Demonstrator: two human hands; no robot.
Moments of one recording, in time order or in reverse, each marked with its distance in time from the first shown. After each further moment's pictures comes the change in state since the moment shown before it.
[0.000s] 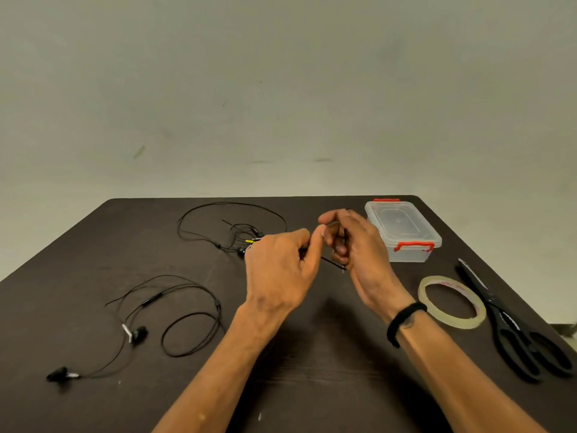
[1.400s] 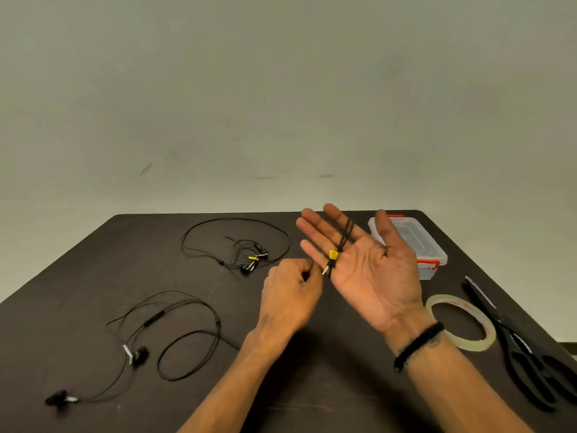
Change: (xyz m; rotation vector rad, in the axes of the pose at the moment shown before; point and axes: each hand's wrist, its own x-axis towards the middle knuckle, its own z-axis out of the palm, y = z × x) left_hand -0.005 -0.006 0.021 -0.368 -0.306 -0.370; right_hand -0.001 -0.016 -0.001 0.979 -0.331 0.240
